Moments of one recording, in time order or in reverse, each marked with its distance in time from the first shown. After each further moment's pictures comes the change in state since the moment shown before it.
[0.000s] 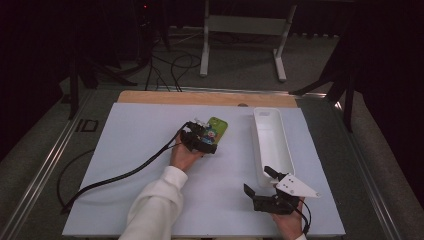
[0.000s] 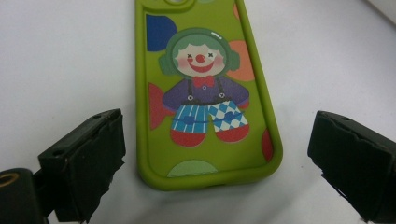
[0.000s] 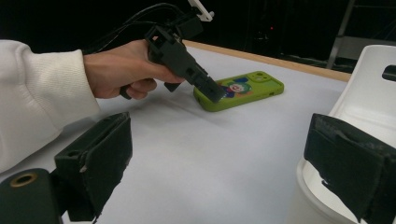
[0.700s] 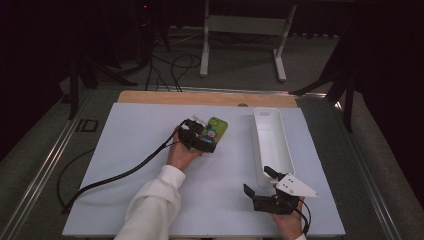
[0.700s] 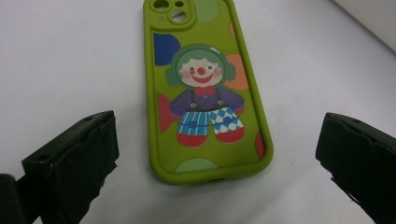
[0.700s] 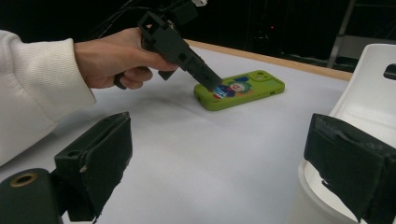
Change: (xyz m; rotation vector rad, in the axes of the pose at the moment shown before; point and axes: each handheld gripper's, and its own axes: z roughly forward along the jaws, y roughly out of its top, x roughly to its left) left arm 0.001 0.004 -0.017 -0.028 -0.003 0.019; right arm 0.000 -0.001 0.001 0.002 0.002 -0.001
